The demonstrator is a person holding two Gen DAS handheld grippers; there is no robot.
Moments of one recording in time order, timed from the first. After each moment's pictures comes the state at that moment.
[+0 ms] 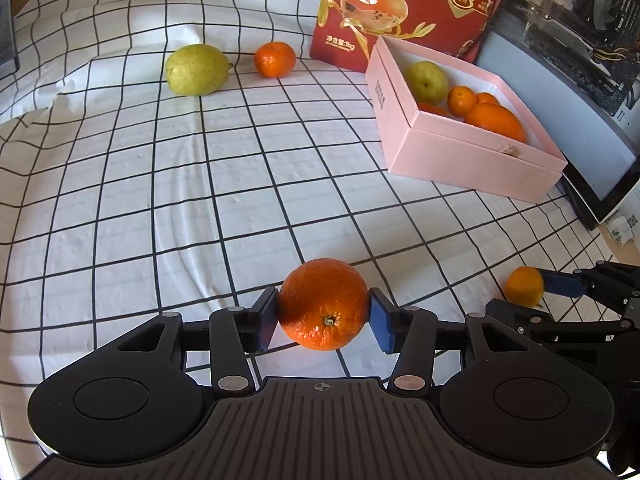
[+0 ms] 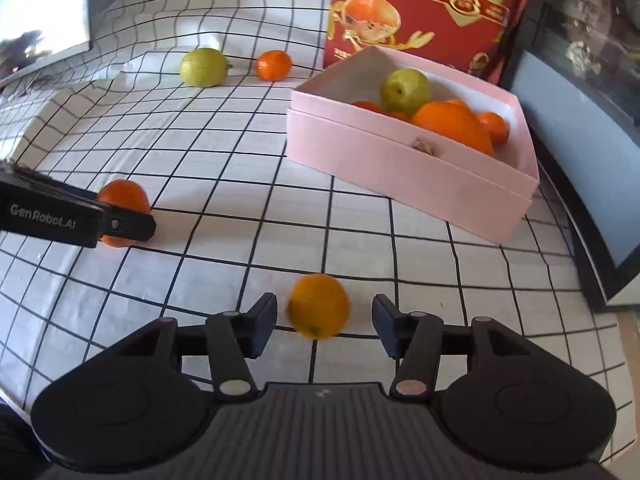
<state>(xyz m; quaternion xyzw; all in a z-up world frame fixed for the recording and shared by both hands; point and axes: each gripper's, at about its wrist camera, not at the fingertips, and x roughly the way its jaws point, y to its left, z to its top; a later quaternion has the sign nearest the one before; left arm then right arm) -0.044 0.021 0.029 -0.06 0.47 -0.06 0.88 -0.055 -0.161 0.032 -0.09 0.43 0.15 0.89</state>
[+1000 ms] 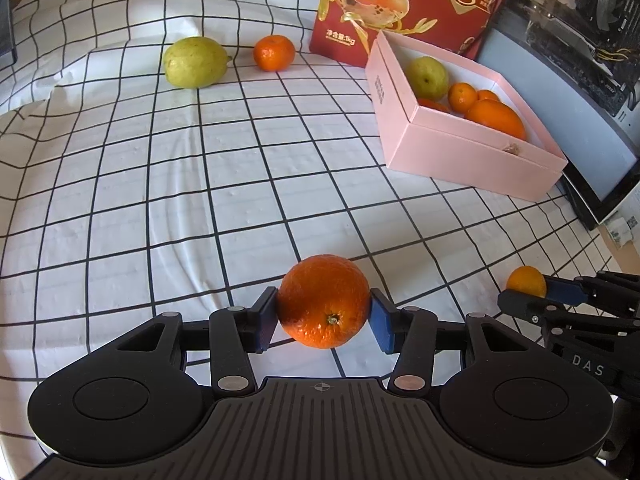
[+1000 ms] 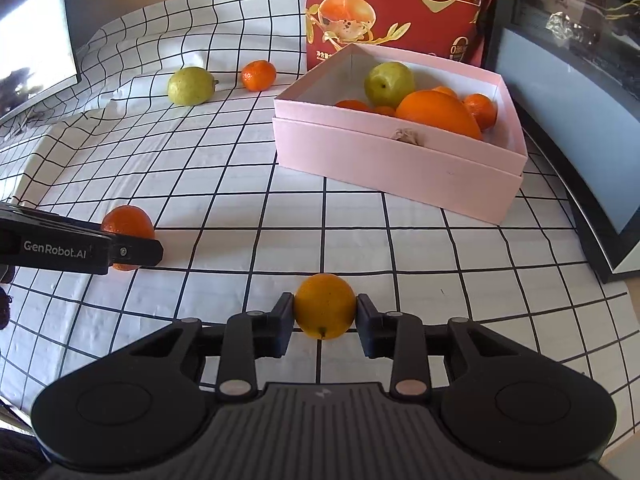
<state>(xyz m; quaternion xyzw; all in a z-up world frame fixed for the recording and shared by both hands) -0.043 0.019 0.026 -0.06 0.47 -0.06 0.88 -0.059 -0.170 0.038 -0.05 0.43 0.13 0.89</state>
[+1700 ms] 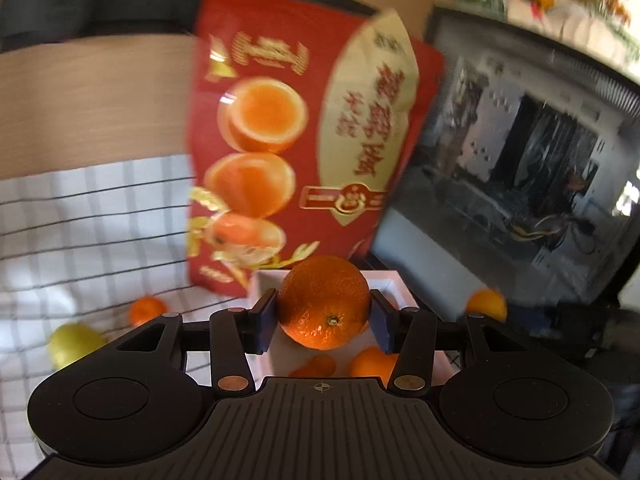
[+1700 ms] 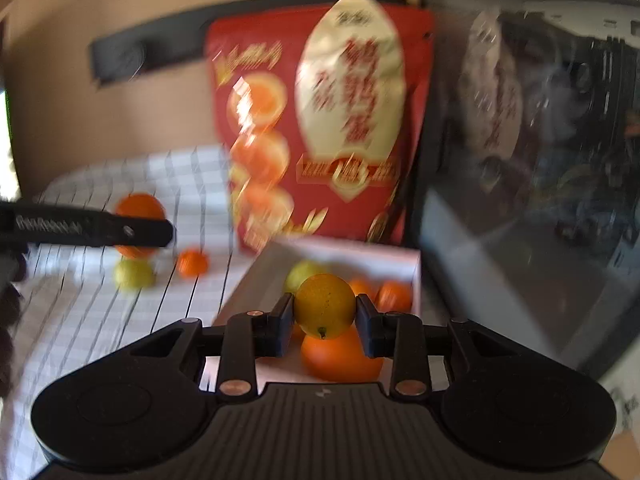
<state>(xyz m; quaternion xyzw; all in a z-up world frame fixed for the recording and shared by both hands) 0.105 -0.047 0.162 -0.06 0.32 -0.19 0.93 0.040 -0.222 0.173 0.00 0.30 0.07 0.95</state>
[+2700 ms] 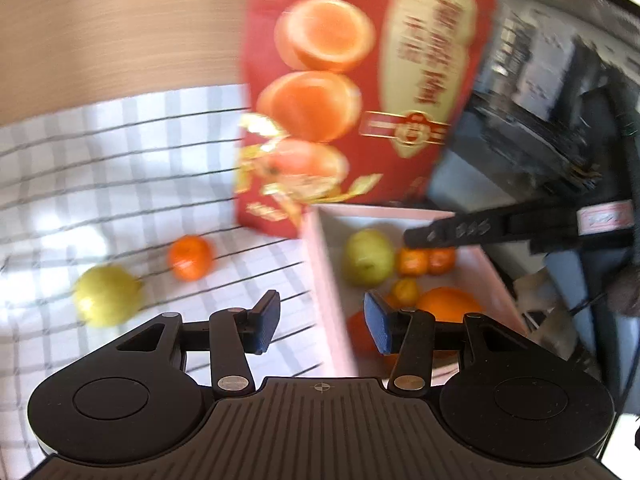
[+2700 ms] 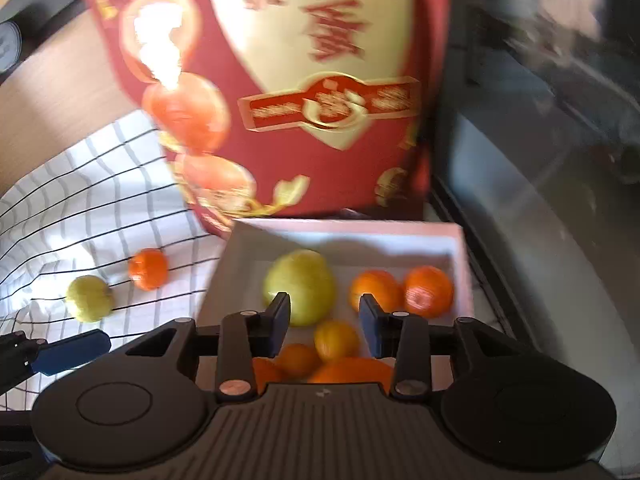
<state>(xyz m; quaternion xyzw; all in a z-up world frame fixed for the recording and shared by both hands) 0.091 0.008 0.105 -0.05 0.37 -0.13 0.92 0.160 -0.191 0.118 0.05 0.43 0.07 0.90</state>
